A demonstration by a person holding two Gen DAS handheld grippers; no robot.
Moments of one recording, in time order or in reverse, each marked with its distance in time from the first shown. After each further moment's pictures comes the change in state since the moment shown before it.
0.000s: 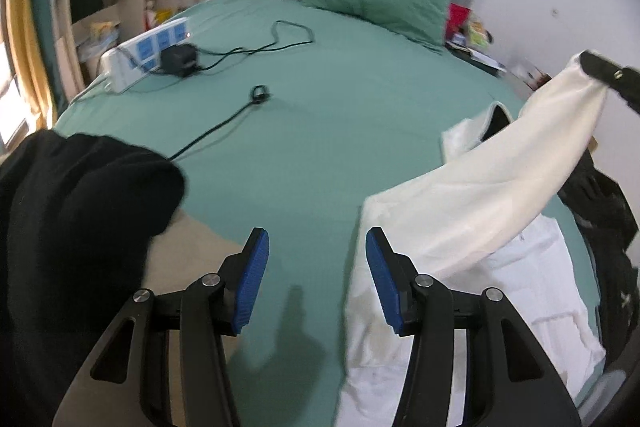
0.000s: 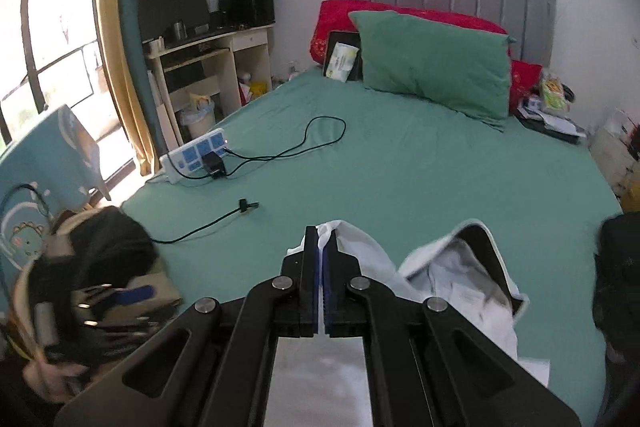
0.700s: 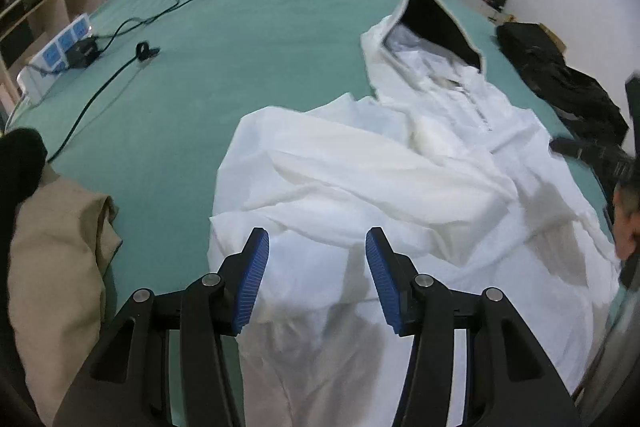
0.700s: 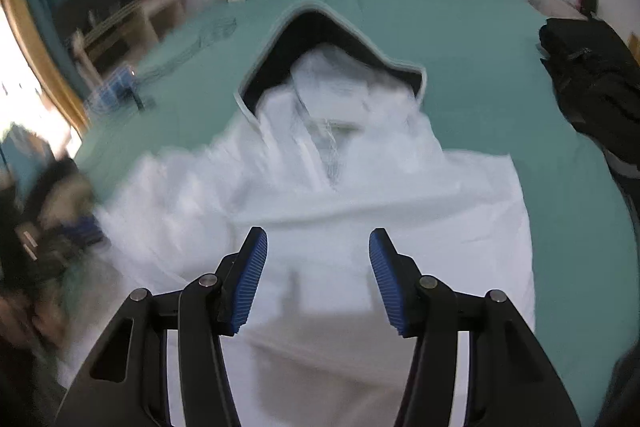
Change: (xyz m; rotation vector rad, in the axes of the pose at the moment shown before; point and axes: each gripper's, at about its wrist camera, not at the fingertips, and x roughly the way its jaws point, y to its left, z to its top) left arm 0.048 -0.077 -0.053 0.221 0.183 -0.061; right arm 0.008 -0.161 -0.190 0.235 0.279 -0.105
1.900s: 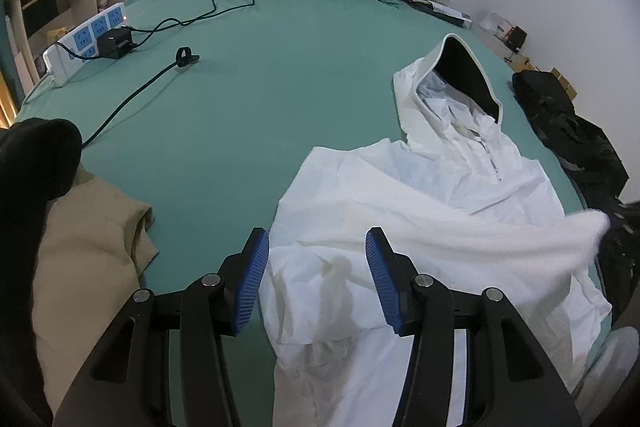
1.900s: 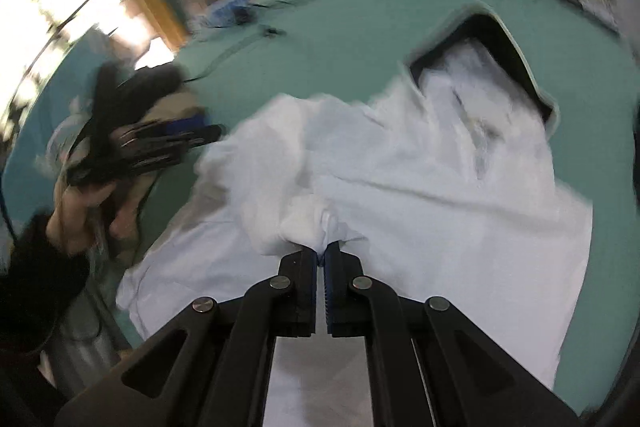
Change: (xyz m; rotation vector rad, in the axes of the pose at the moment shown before) left arm -0.019 0.032 0.013 -0.110 -0.080 -0.004; right arm -0.039 0.080 0.014 -0.183 0.205 0.246
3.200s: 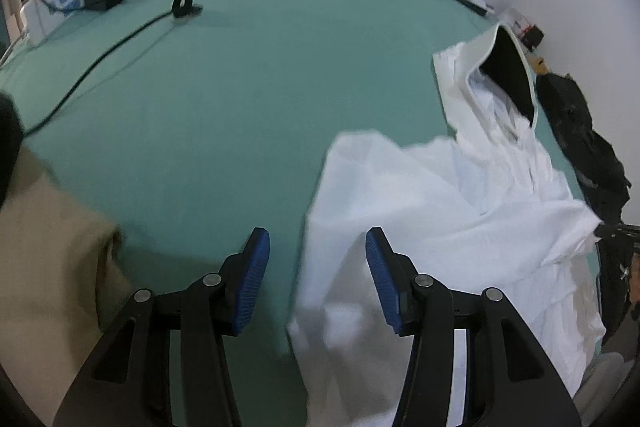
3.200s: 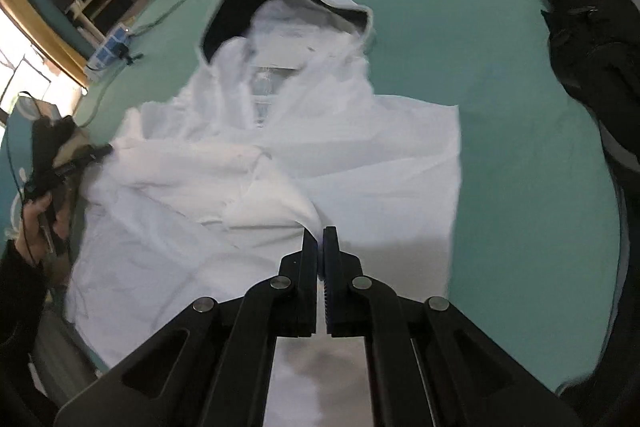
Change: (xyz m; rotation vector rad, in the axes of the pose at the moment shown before) left arm 0.068 0.030 0.021 -0.080 0.095 -0.037; right arm -0.018 -0.168 -0.040 0.197 0.042 -0.121
